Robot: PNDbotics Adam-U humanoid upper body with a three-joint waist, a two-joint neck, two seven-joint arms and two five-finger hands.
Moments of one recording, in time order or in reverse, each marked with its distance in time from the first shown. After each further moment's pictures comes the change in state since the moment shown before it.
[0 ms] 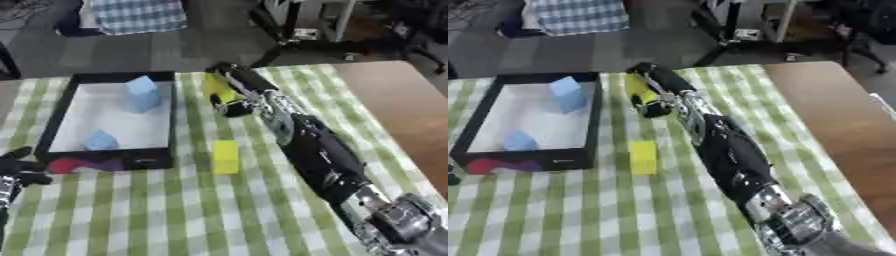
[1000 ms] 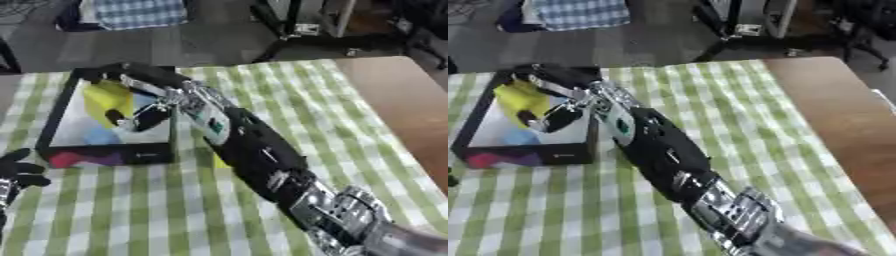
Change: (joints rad) left arm -0.004 -0.009 -0.022 0.006 0.005 -0.005 -0.021; right arm -0.044 0.216 0.153 -0.123 -0.124 -0.098 0.256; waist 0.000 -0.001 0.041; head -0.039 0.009
